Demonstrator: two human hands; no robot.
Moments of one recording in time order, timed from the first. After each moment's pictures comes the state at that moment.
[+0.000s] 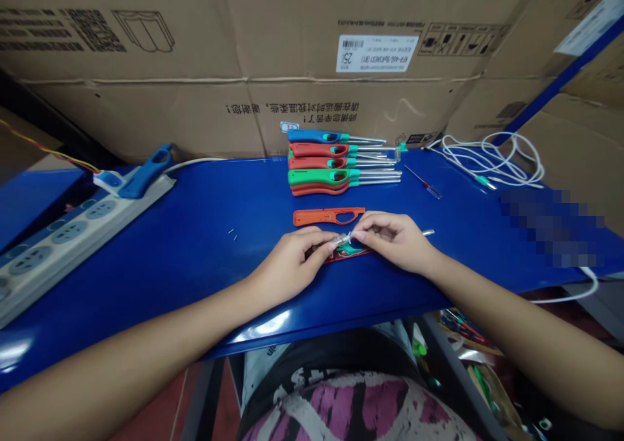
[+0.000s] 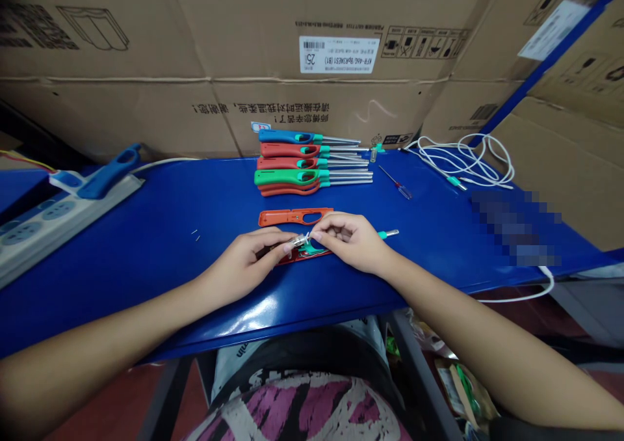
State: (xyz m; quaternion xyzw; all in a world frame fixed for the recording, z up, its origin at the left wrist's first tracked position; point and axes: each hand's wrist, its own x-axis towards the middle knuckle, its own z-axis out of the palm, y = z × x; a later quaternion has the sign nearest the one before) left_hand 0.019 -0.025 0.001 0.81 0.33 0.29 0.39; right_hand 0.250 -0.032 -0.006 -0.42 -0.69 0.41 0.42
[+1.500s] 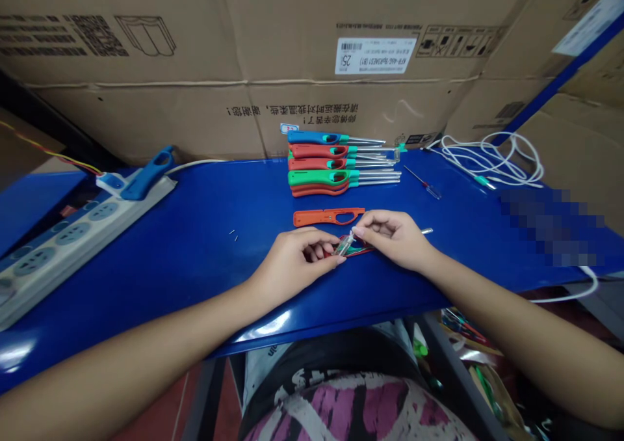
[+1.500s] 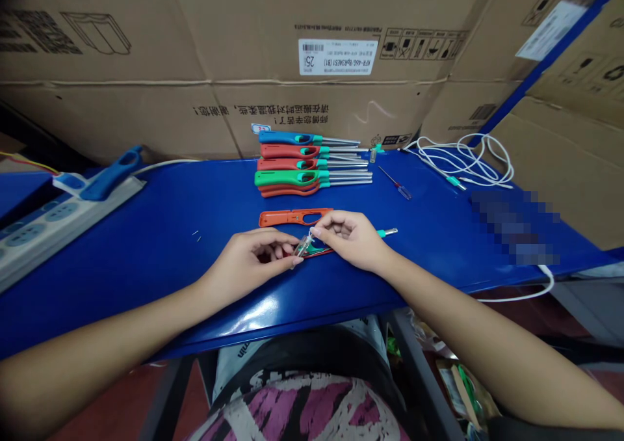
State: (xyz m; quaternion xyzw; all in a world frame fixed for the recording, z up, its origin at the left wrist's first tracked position) left_hand 0.021 -0.028 -0.007 0.76 0.37 0.33 0.42; right_hand 0.245 -0.031 -0.003 -0.47 -0.61 0.48 0.42
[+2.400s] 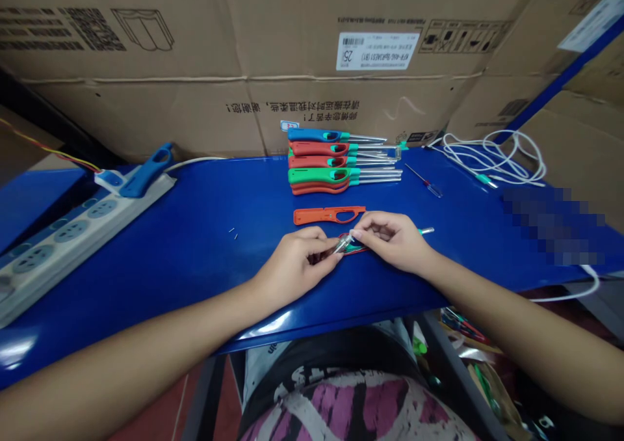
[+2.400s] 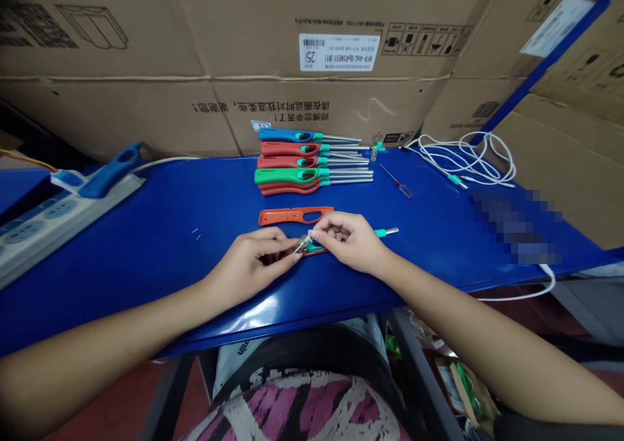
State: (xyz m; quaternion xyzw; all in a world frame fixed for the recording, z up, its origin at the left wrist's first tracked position) left_hand 0.020 -0.031 -0.009 0.82 0.33 0.31 0.34; right_hand 0.246 -0.033 -0.013 -0.47 -0.68 0.40 0.39
